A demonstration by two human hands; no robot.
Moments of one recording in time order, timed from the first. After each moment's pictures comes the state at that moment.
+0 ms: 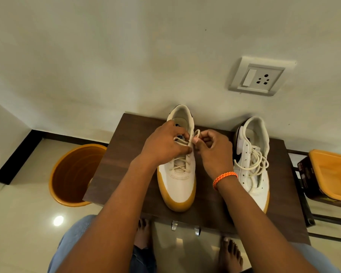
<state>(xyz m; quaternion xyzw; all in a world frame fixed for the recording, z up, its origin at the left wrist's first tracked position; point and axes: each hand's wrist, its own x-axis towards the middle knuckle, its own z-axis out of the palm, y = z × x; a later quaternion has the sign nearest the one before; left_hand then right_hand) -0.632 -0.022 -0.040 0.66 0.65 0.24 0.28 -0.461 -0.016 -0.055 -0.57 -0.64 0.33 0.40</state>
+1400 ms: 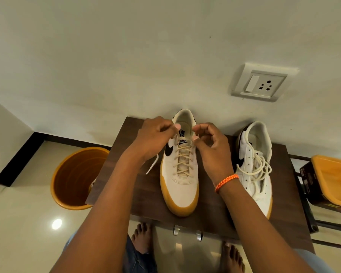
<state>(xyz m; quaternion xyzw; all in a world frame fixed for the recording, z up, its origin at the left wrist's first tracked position) -0.662 -0.028 -0.012 0.57 0.66 0.33 0.34 -0.473 -0.016 -0.037 -0.51 -0.62 0.40 0.44</state>
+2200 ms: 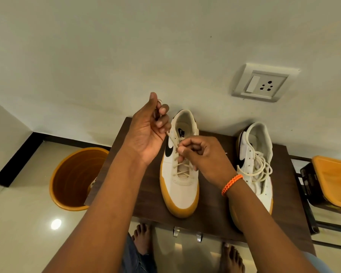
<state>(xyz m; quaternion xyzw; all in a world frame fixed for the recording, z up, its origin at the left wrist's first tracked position) -0.655 -0.027 0.010 0.21 0.32 0.68 0.63 -0.467 -0.022 -0.025 -0.41 -0.69 0.51 0.30</state>
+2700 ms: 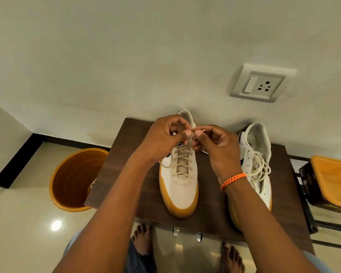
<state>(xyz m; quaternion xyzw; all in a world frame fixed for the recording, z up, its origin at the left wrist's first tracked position) -0.642 -0.030 -0.001 0.57 0.58 0.40 0.42 -0.462 -0.010 -0.028 -0.43 -0.57 0.49 0.50</state>
